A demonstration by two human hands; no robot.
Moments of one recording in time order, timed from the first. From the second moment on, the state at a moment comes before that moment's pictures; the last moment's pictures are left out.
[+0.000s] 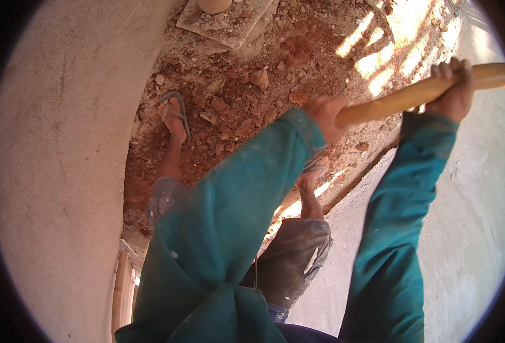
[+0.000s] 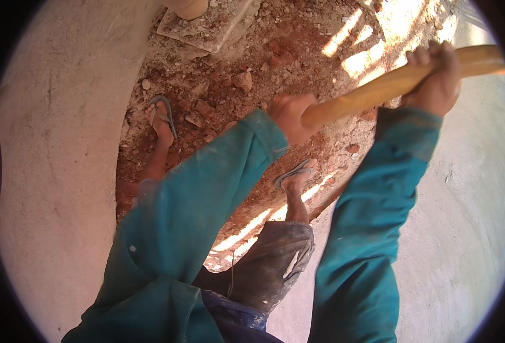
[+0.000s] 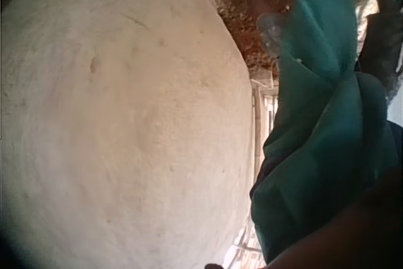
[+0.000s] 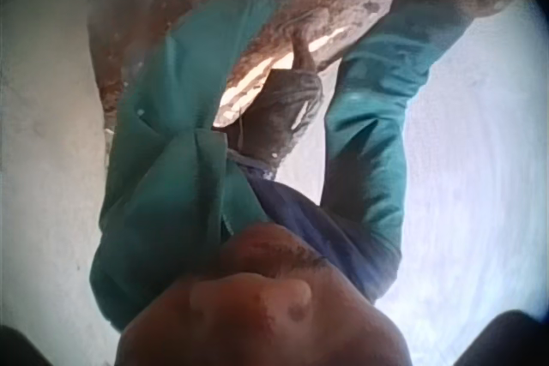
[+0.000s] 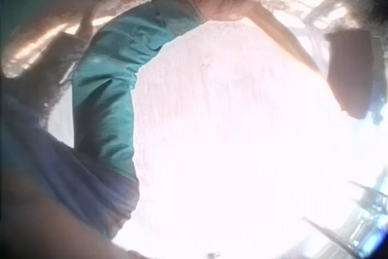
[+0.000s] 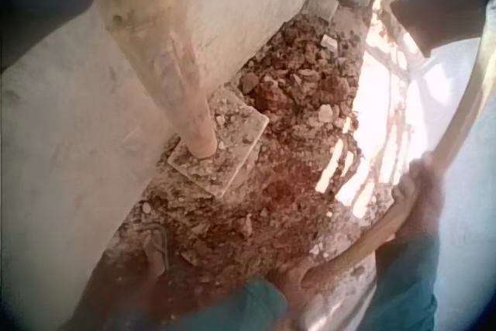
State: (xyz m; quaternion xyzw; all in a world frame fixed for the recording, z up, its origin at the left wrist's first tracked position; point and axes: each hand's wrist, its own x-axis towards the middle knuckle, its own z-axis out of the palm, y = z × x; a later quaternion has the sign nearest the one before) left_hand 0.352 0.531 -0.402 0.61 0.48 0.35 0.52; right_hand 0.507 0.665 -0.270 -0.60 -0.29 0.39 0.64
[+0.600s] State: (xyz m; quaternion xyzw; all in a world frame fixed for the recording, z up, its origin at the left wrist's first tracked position) left_hand 0.170 0.233 -0.348 0.47 0.61 0.05 0.64; right_hand 0.363 0.408 -0.361 -0.66 0.04 0.58 0.47
